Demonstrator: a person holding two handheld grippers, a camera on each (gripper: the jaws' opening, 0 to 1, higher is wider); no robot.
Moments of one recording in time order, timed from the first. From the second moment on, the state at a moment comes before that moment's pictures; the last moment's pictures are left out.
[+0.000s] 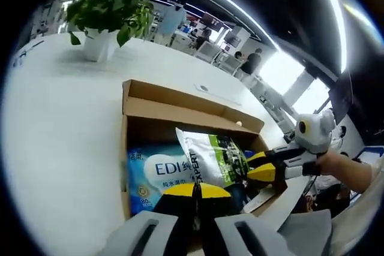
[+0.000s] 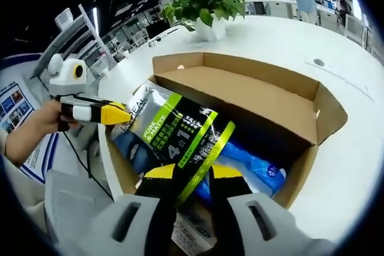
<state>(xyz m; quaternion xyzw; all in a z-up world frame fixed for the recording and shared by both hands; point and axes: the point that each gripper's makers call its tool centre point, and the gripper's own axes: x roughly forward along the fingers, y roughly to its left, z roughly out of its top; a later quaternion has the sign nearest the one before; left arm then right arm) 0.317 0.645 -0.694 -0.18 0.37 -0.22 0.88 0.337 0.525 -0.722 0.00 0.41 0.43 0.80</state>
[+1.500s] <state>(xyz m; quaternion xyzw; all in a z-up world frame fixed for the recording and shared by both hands) 0.333 0.572 -0.649 -0.15 0.35 -0.28 0.88 0.345 0.453 -0.650 0.07 0.35 0.33 0.87</state>
